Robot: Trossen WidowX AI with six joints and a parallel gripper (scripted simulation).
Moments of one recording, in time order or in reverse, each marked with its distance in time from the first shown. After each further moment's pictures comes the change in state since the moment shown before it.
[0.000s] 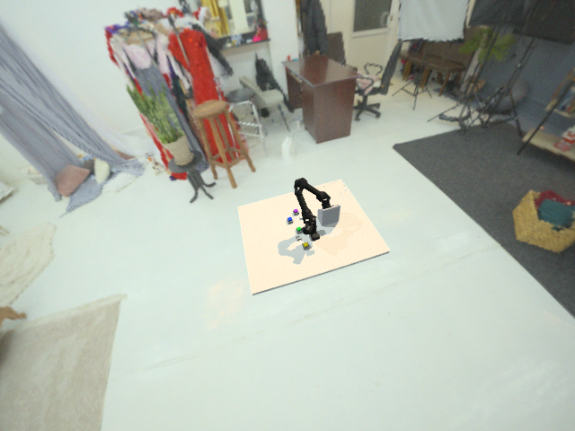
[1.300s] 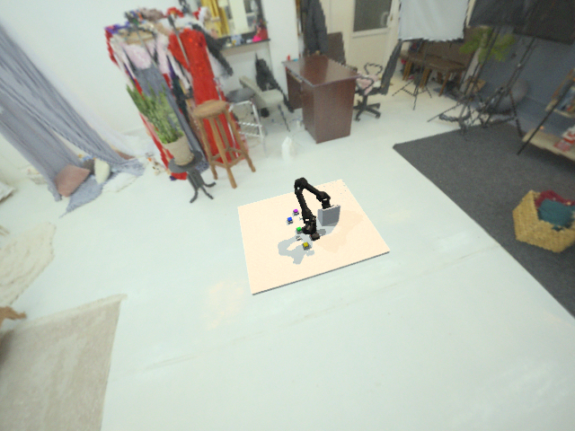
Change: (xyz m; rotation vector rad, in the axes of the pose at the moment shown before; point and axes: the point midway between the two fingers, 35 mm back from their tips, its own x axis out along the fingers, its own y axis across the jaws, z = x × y) arm -0.002 0.000 0.000 0.000 0.000 0.002
